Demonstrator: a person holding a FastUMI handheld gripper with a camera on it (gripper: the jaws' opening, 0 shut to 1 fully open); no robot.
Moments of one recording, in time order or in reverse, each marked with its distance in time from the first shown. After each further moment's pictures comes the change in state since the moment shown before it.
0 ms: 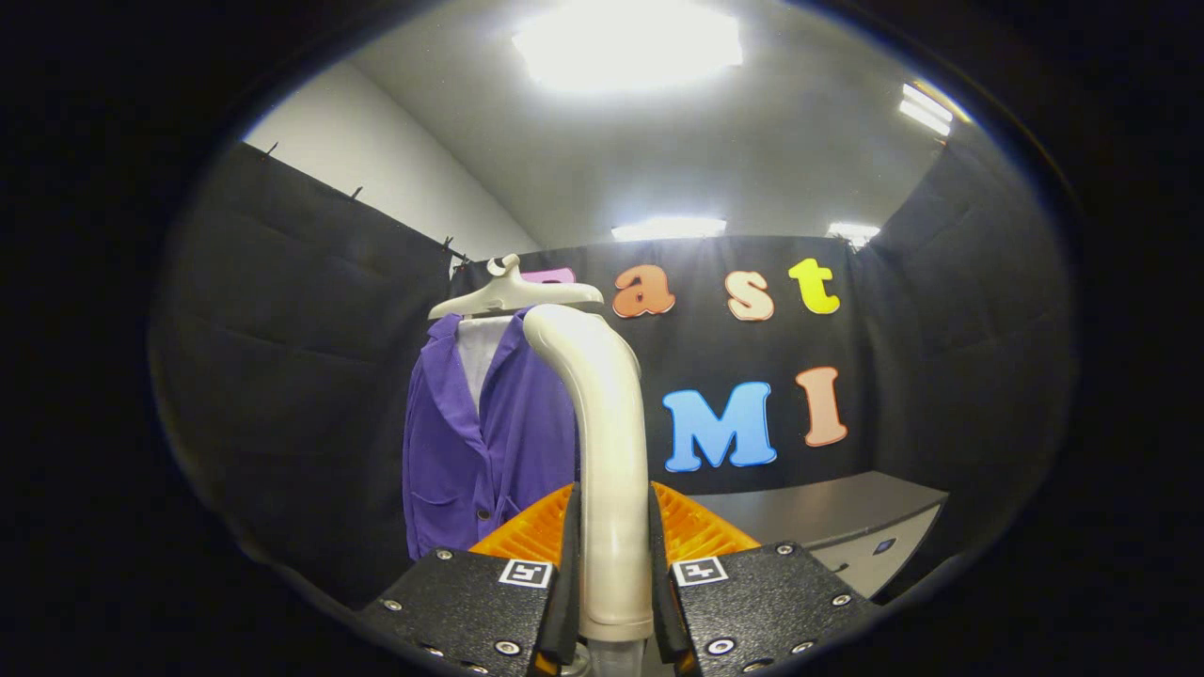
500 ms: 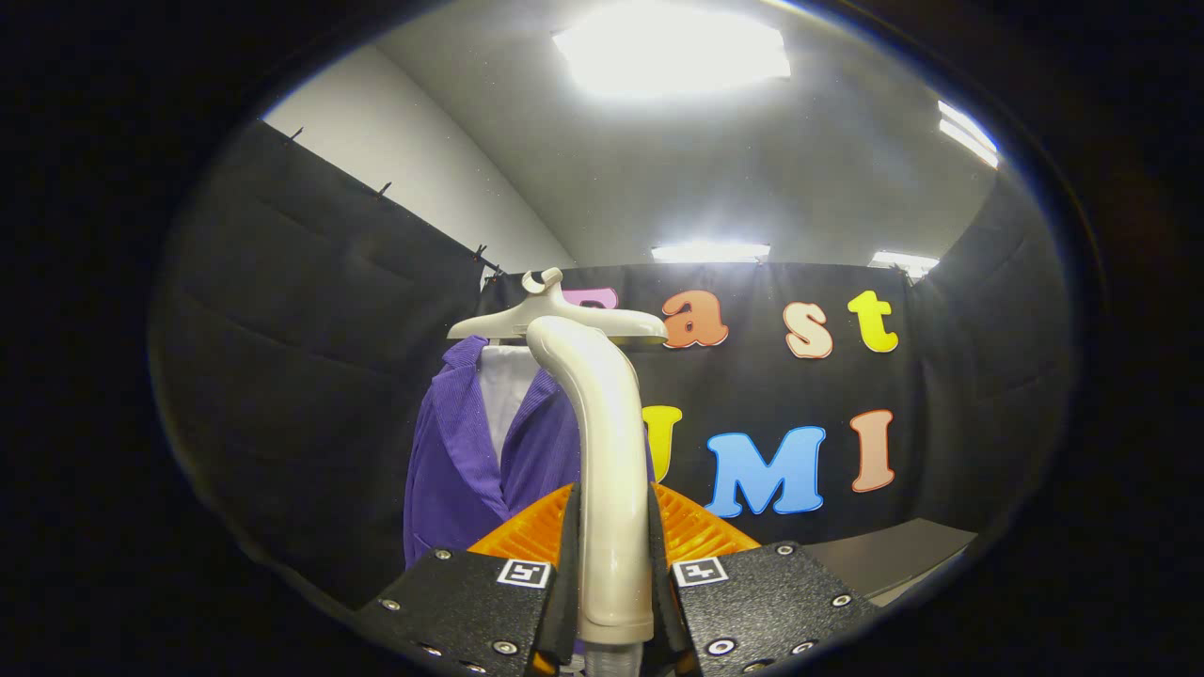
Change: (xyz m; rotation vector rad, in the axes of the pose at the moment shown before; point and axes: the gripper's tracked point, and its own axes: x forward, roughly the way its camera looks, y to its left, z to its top) arm 0.113 0.053 0.019 -0.038 -0.030 0.085
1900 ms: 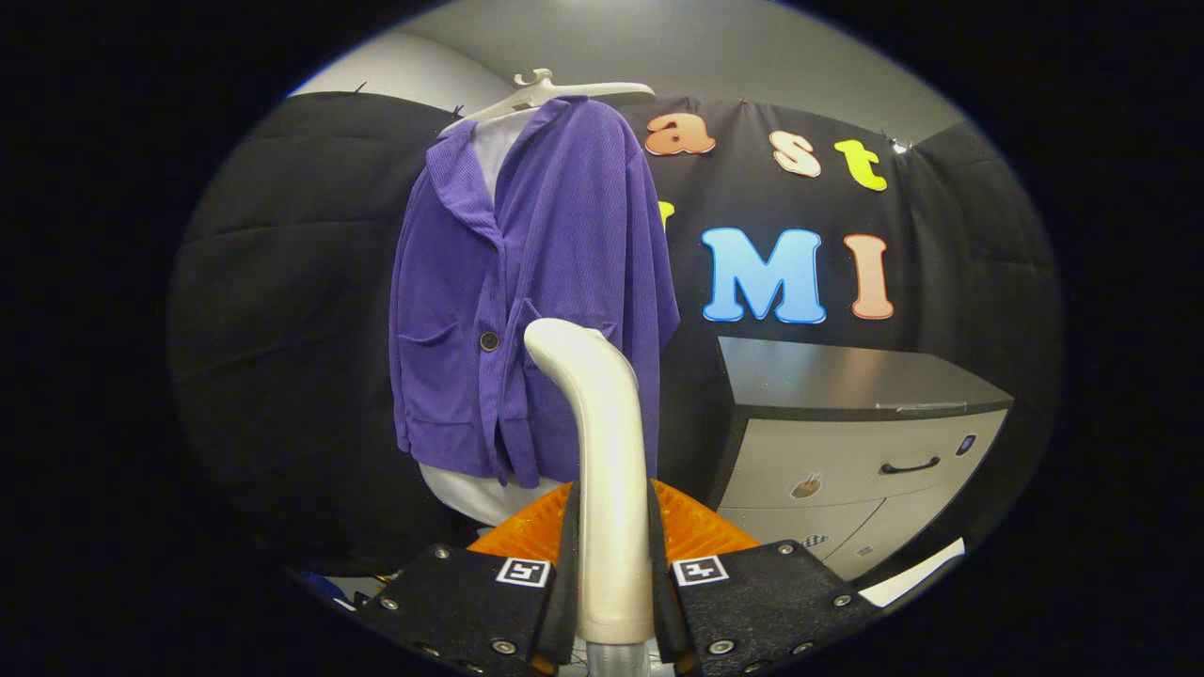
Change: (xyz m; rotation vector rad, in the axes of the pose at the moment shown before) arm -0.102 0.022 -0.248 0.084 0.520 -0.040
